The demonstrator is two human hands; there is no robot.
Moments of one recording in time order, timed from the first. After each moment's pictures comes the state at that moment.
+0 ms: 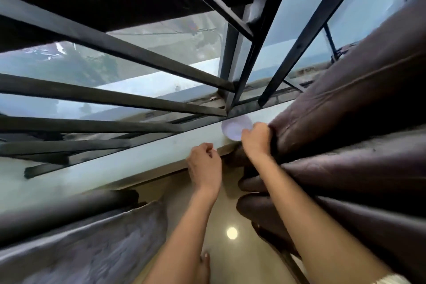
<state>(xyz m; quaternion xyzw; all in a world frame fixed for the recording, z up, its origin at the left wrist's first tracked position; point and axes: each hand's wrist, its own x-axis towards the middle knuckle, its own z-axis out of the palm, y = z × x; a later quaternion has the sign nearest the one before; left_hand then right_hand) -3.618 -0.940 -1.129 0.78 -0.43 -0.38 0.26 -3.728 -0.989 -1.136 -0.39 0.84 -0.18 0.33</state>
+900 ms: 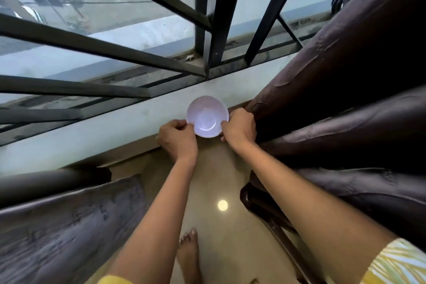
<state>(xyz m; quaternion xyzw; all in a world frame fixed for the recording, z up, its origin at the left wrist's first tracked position) -3.630 -0.950 -1.220 0.82 -0.31 -0.36 0.32 -3.743 -0.963 -1.230 -0.43 0.83 -0.08 0.34</state>
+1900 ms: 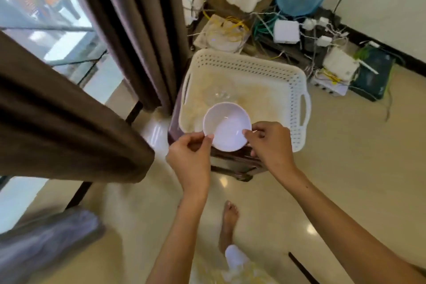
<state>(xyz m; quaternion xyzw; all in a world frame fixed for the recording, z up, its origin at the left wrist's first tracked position) -3.850 -0.611 -0.958 0.55 -0.59 -0.54 0.24 -3.965 -0.516 -0.957 -0.18 0.90 -0.33 0.21</state>
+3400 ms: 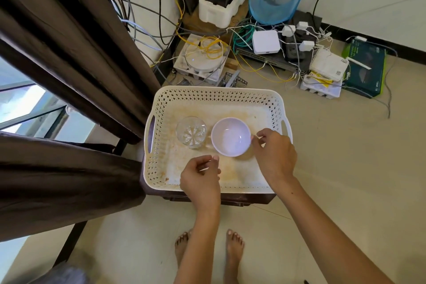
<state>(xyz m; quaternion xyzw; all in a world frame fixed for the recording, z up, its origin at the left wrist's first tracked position) -3.964 -0.585 -1.004 0.60 -0.51 -0.59 0.18 -4.072 -0.505 -1.006 -0.07 0.96 -0.22 0.13</state>
